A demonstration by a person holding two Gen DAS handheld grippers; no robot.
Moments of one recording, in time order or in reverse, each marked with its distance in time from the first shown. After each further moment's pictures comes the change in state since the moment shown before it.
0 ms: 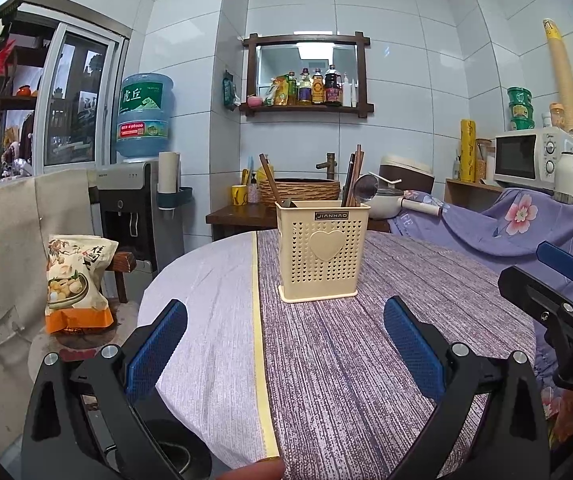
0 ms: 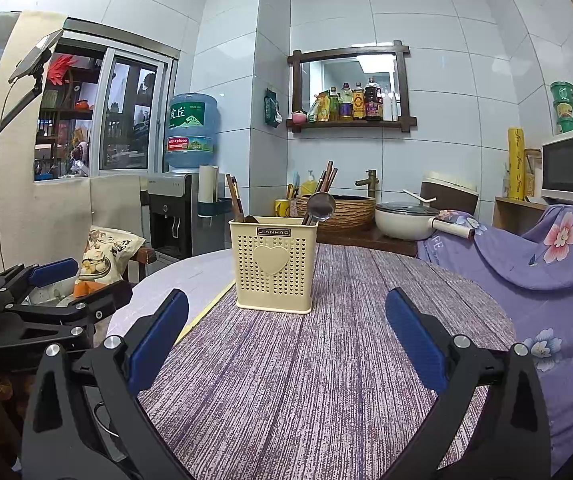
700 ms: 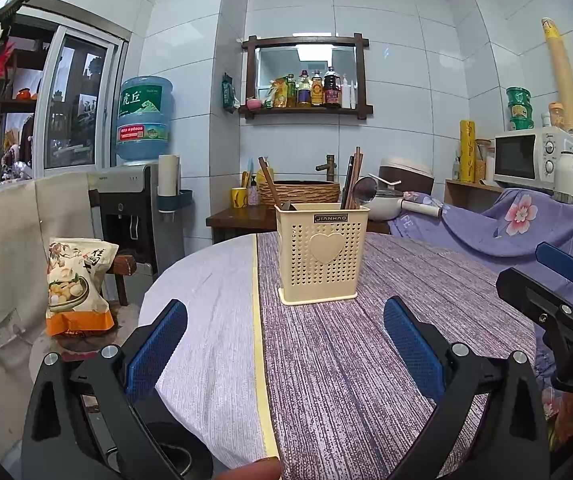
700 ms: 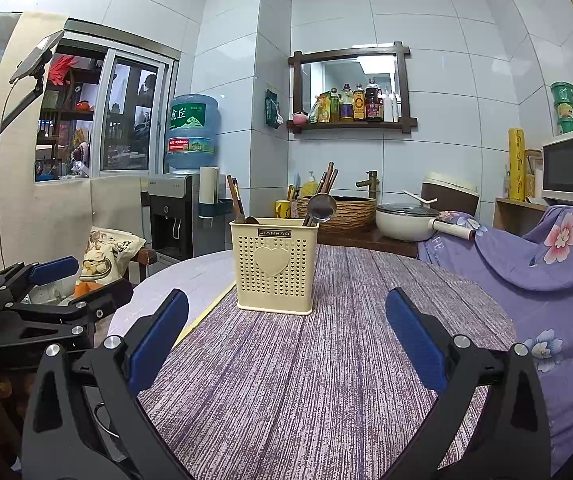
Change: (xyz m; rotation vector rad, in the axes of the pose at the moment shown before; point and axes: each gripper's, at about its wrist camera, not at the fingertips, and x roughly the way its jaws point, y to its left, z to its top) left arm -0.002 -0.003 0.002 0.005 -0.006 0.003; right arm -0.001 0.000 0.003 0.003 -0.001 0.004
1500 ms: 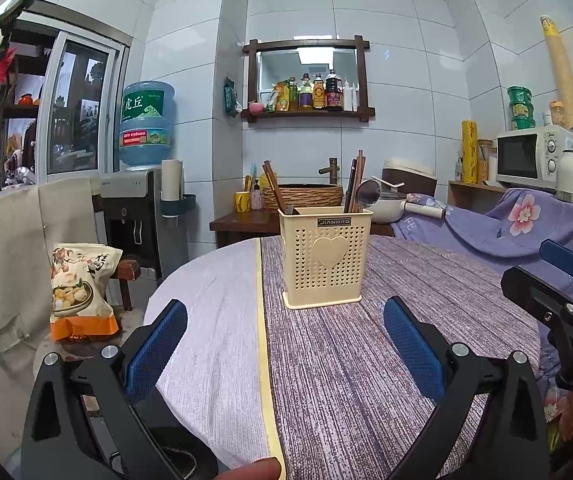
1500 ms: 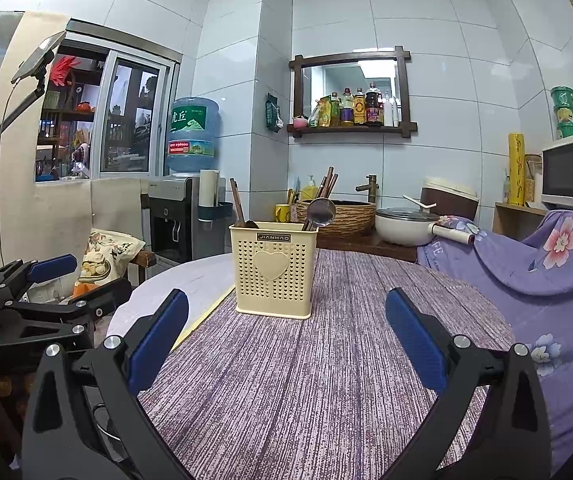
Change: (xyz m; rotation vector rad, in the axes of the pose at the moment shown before) left arm 0.000 -0.001 0.001 0.011 -0.013 0.017; right arm -0.002 -0.001 0.000 -0.007 -0.014 -0.001
